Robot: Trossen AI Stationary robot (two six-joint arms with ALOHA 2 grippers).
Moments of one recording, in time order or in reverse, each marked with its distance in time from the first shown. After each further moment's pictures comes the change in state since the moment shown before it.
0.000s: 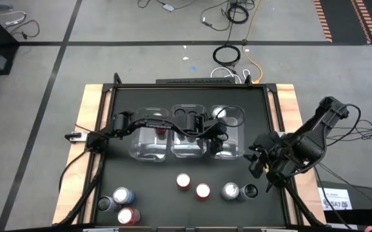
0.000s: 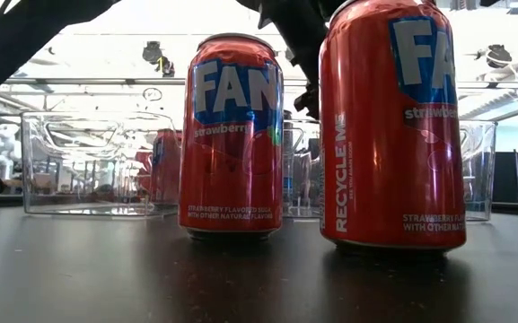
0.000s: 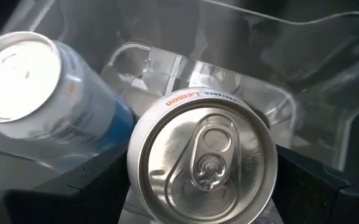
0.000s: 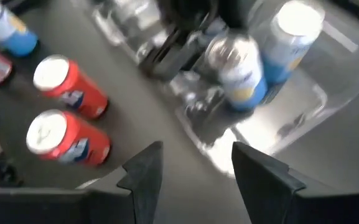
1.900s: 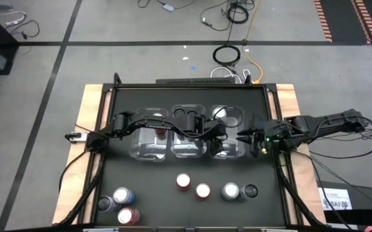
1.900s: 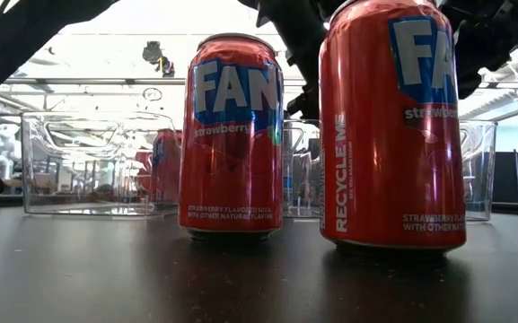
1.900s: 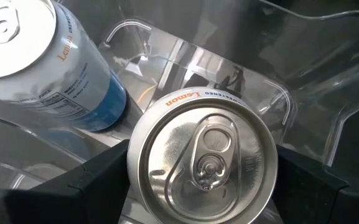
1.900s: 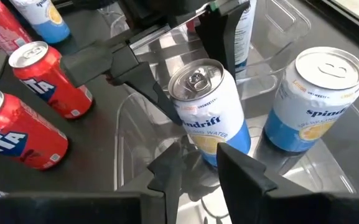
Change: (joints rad) left arm -0.002 -0.001 0.000 -0.040 0.008 -0.131; right arm -0.620 -0.604 -0.749 0.826 -0.422 -1.040
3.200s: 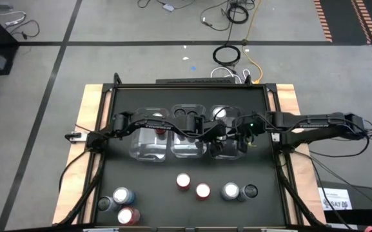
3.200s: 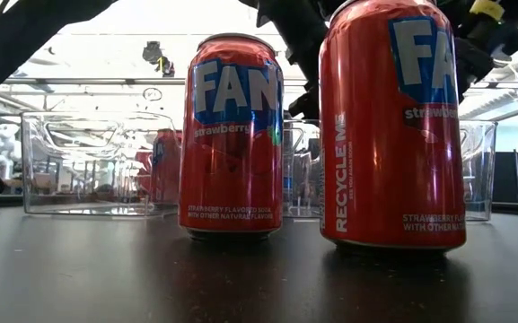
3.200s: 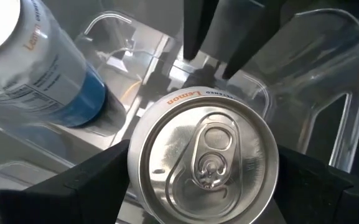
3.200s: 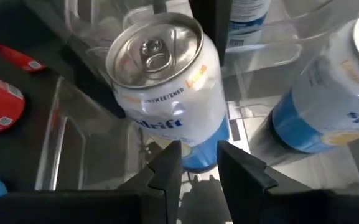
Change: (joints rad) left arm -0.002 -0.002 0.000 0.002 0.065 -0.025; right arm -0.304 0.325 0.000 0.142 -0.319 -0.288
